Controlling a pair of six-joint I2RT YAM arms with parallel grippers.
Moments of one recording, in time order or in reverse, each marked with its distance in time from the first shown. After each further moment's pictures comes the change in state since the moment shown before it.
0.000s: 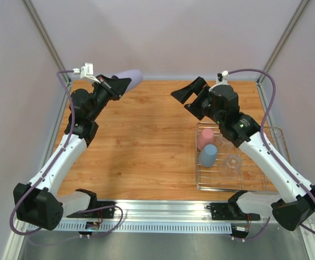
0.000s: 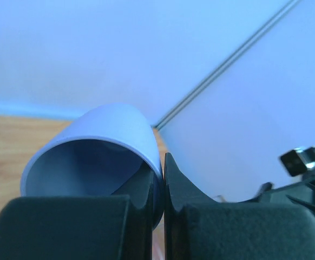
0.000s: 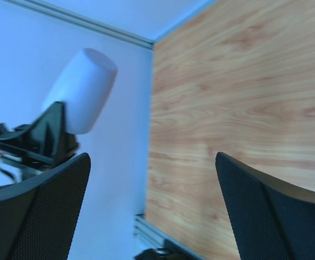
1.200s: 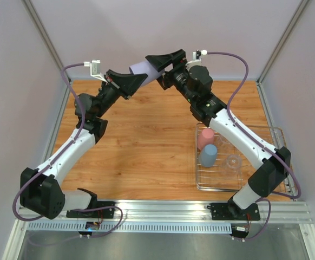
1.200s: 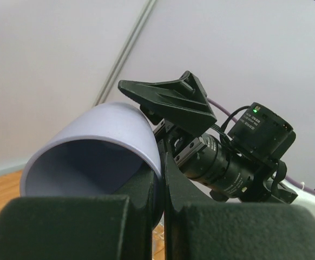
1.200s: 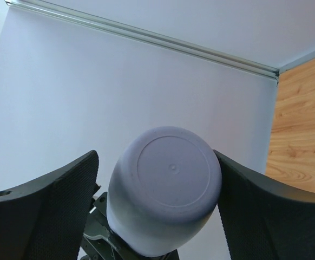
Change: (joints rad) left arm -0.099 0.122 0.010 0.535 0.228 -0.151; right arm 0.086 0.381 0.270 0.541 0.019 0.295
